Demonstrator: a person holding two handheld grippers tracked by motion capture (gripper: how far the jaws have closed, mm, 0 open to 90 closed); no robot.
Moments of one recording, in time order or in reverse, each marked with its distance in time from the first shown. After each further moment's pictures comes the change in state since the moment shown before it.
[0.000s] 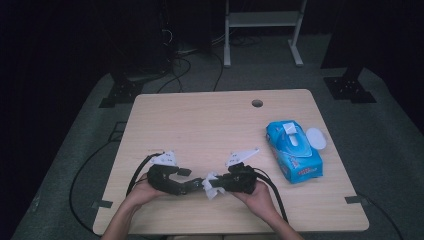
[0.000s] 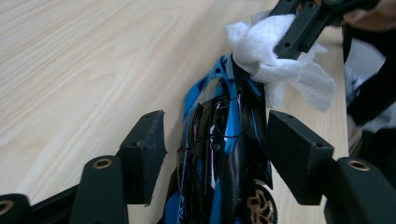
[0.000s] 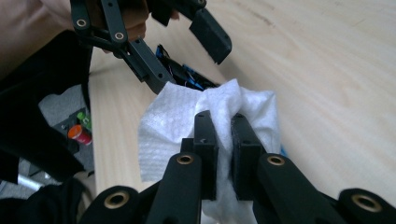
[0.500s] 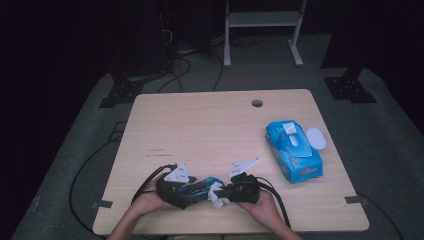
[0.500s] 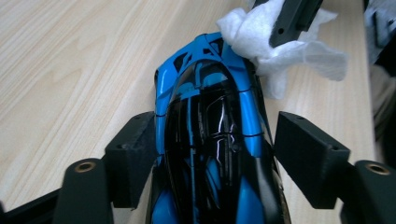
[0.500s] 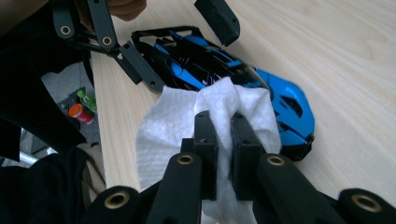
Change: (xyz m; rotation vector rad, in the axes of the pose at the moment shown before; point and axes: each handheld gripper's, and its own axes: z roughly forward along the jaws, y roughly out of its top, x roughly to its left) left arm -0.027 -0.003 0.023 0.118 0.062 0.177; right arm 0.008 -0.024 0.001 0.078 -0.002 -0.009
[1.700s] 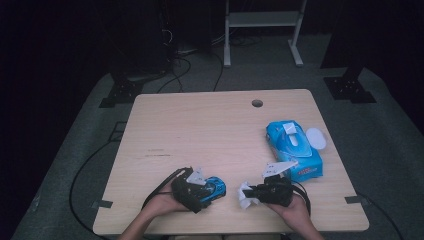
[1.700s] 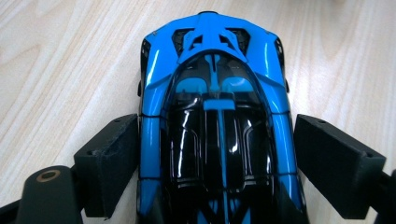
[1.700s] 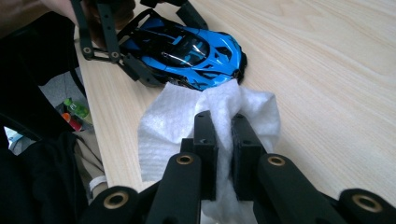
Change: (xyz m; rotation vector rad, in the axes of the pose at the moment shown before) left arm -0.003 0.013 0.043 0.153 0.035 -0.041; right arm -0.020 -0.044 -0.067 -0.043 -0.071 0.084
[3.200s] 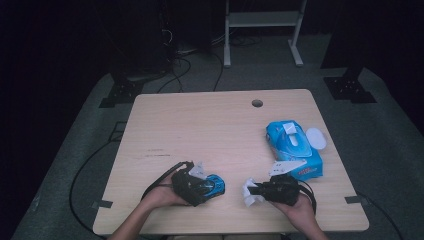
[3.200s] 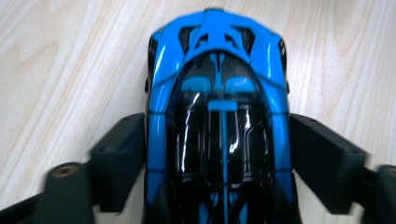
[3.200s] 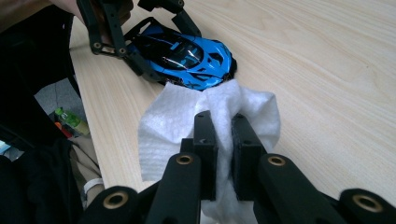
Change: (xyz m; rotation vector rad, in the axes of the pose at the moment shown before) left arm 0.014 0.007 -0.005 0.066 -0.023 0.006; right arm -0.002 -0.001 -0.016 -0.043 -0.036 0.002
